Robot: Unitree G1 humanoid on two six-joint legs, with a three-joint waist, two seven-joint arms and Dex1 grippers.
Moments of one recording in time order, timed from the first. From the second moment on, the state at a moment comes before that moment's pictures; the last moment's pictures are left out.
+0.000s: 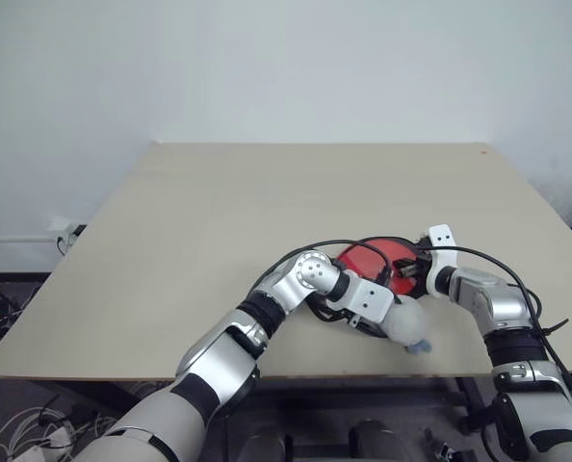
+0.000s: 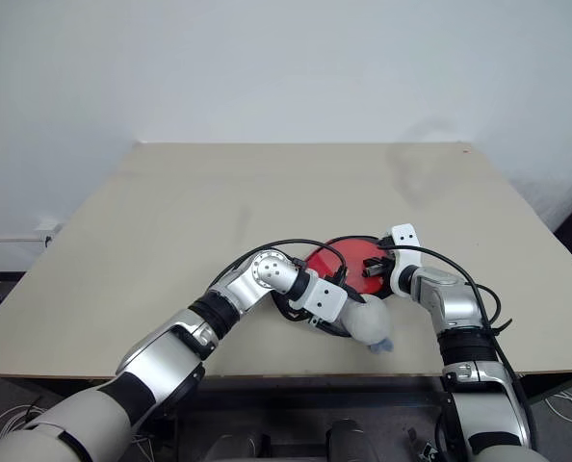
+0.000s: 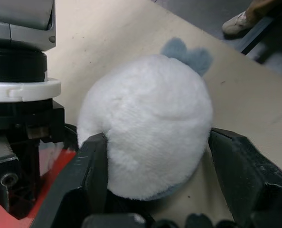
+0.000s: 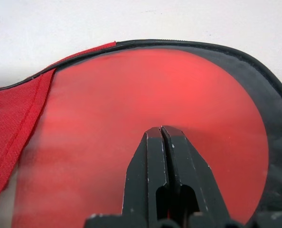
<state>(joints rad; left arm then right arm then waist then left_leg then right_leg) -0.90 0.04 -0.57 0.89 0.26 -0.54 -1.14 -0.52 -0.41 -0.03 0.42 0.24 0.62 0.60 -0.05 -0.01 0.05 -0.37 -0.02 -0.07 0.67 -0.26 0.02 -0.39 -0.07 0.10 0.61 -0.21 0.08</state>
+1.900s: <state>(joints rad) -0.86 0.64 -0.84 0.42 -0.24 -0.13 -1.59 -0.52 -0.38 -0.02 0.42 0.23 0.60 0.60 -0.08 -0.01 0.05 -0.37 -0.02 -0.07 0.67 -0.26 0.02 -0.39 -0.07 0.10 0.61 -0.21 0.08</state>
